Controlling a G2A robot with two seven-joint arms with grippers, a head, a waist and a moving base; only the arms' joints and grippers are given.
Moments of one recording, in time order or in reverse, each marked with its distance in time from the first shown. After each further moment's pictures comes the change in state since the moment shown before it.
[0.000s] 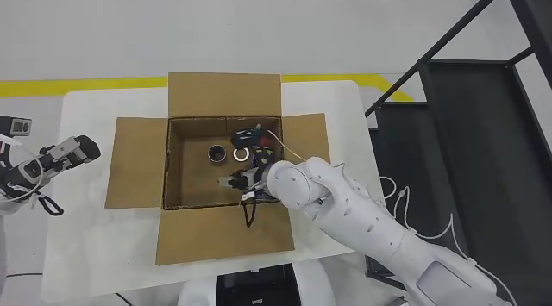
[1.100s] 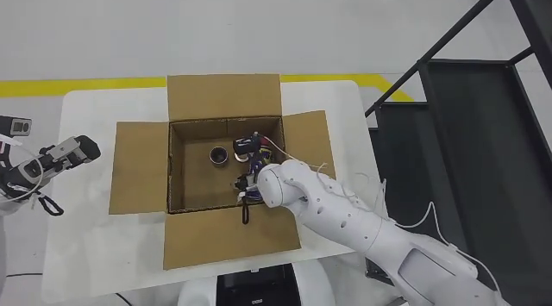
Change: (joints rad) left arm 0.000 0.000 0.000 0.000 0.000 0.000 0.000; right arm 0.091 -0.085 -0.128 0.236 -0.148 0.120 0.056
